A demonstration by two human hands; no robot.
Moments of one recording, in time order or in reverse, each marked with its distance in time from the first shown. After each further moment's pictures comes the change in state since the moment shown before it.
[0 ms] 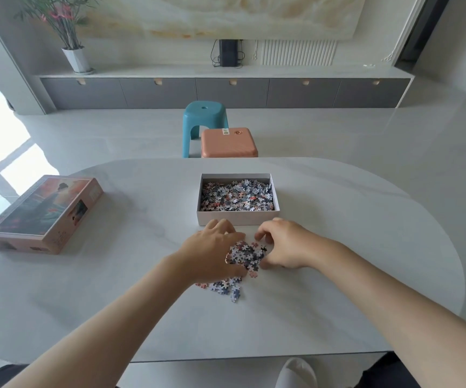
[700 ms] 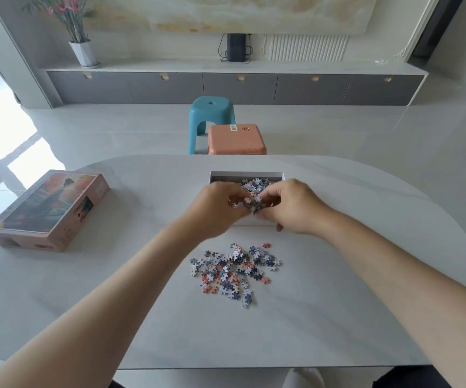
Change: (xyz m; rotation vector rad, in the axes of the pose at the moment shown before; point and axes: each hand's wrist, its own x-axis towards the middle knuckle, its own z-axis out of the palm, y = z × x) left_hand 0.034 -0.014 -0.050 -0.493 0.322 -0.173; right_hand 0.027 -0.025 -0.037 0.410 0.253 -0.121
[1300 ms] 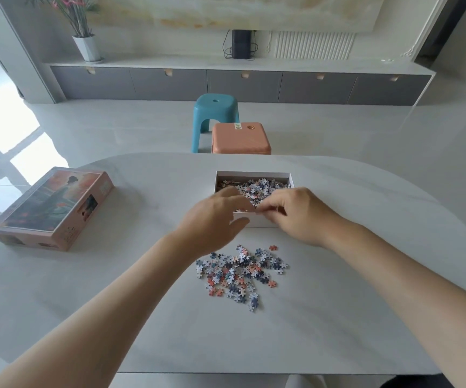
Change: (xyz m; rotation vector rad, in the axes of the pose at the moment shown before) left_hand -0.017 -0.019 -0.004 0.231 -0.021 0.266; right_hand -0.001 0.005 0.003 -0.308 -0.008 -0.308
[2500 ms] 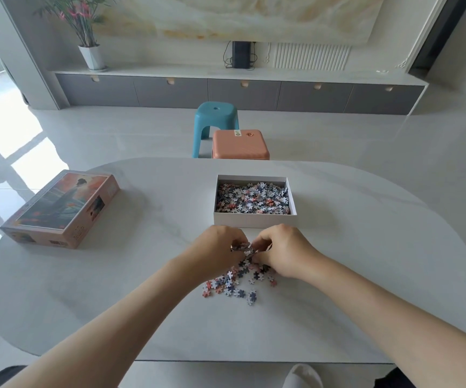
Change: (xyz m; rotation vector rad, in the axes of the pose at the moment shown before) left_hand -0.034 0.016 0.021 -0.086 -0.209 -0.273; right_hand -0.034 -0.021 0.047 0.144 -0.131 0.404
